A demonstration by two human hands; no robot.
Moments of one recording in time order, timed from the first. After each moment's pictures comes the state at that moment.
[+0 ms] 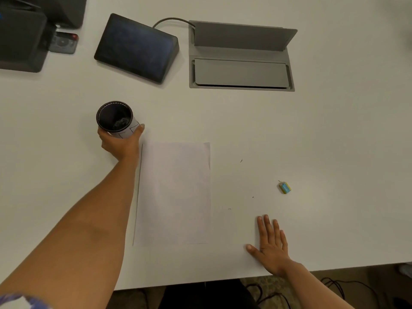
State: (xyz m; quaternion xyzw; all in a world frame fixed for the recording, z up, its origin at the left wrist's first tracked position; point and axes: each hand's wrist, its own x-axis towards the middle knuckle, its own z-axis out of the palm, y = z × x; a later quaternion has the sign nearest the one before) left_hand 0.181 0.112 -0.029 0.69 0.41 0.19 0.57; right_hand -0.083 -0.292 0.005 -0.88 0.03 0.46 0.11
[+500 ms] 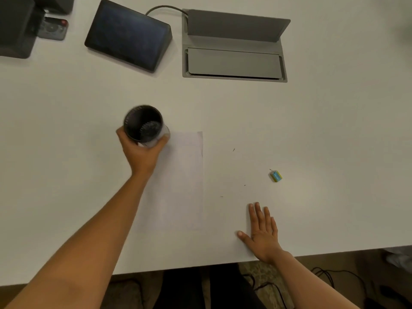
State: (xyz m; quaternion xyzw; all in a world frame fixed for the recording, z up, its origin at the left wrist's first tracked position) left_hand 0.105 0.041 0.011 0.74 0.21 0.17 0.61; right_hand -0.097 -0.294 -0.009 -0.92 0.03 0.37 0.12
